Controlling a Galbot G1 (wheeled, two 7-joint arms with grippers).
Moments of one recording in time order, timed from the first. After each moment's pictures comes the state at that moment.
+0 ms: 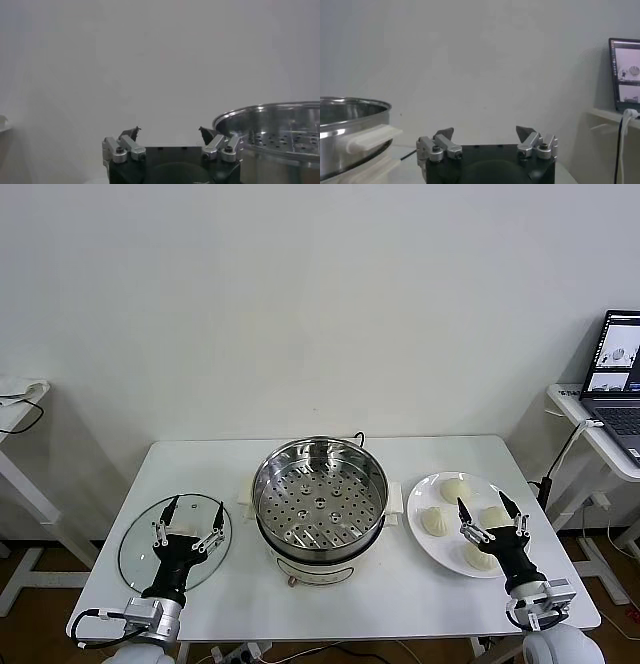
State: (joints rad) left arm 1.53 -1.50 -0.64 -2.06 0.04 -0.03 0.13; right arm -1.45 1.20 0.74 1.83 0.34 0.11 -0.17
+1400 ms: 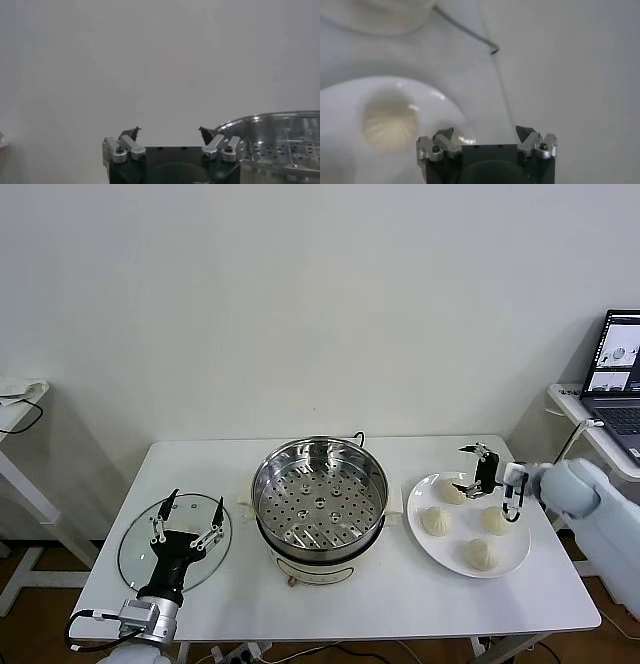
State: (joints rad) left arm 1.54 -1.49 -0.64 -2.10 0.05 -0.05 0.14; right arm -0.30 0.67 -0.26 1.20 -0.20 -0.06 -0.88
